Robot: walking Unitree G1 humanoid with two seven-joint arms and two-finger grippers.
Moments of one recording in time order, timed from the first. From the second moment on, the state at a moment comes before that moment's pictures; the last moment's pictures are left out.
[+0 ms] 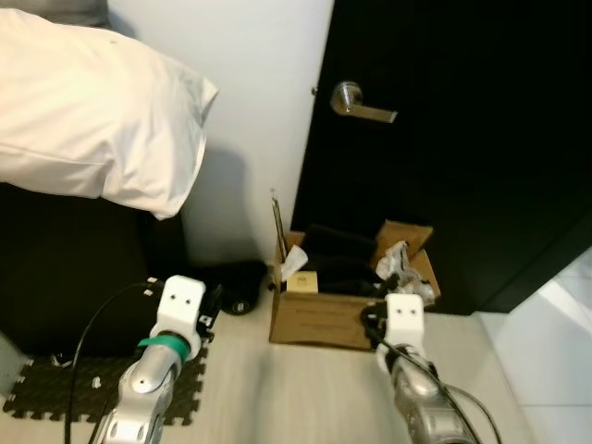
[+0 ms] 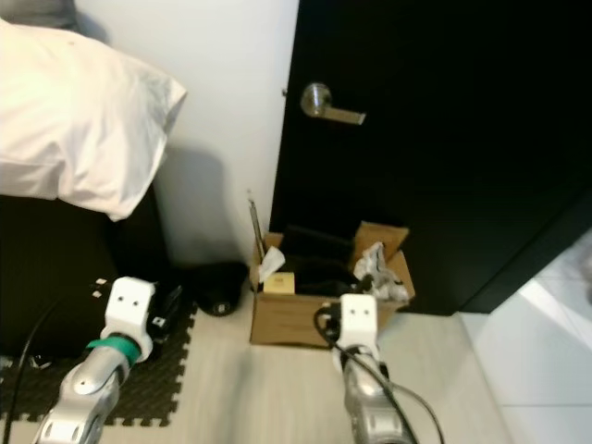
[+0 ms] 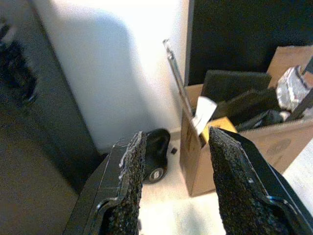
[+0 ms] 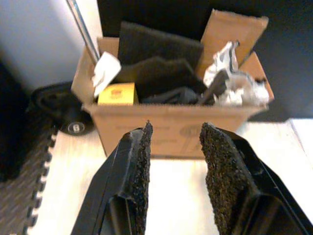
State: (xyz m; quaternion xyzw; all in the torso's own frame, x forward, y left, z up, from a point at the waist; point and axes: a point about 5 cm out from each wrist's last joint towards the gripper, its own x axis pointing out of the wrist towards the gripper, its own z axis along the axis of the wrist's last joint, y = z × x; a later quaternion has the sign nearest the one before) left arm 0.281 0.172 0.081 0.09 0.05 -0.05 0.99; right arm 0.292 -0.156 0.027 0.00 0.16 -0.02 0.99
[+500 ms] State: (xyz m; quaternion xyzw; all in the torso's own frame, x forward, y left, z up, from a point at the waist) left arm 0.282 0.172 0.082 0.09 0.05 -0.05 0.99; right arm 0.291 -0.156 0.026 0.00 0.16 -0.02 0.99
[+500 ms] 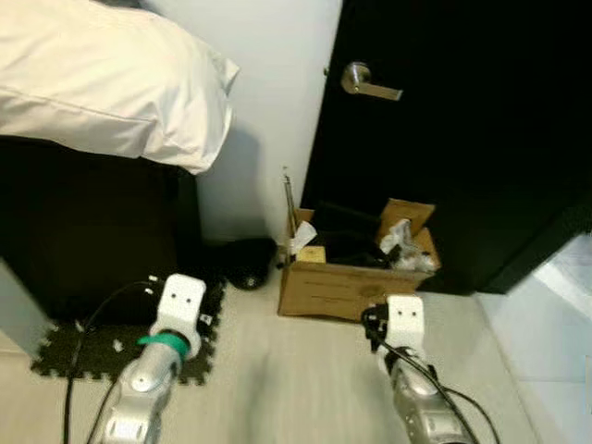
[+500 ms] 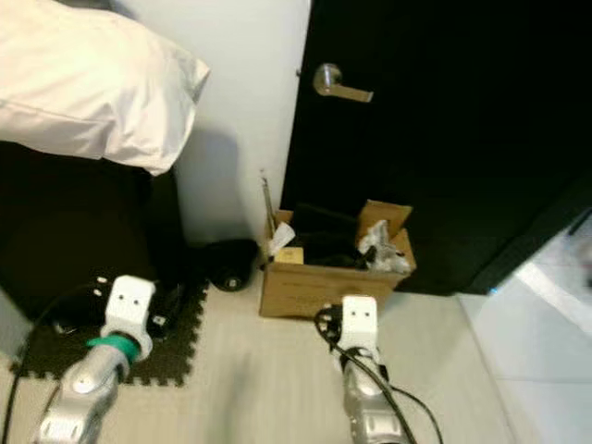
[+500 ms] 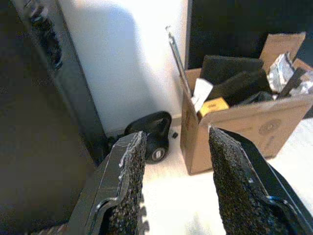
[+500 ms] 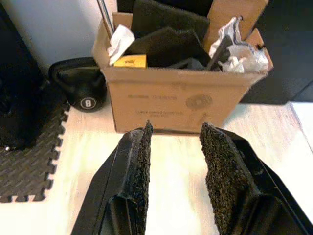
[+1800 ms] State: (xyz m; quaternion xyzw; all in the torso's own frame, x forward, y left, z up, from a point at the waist) left arm 0.282 0.167 0.081 0.09 0.05 -0.05 0.99; right arm 0.290 -0.153 0.023 -0.02 0.17 -0.01 0.99
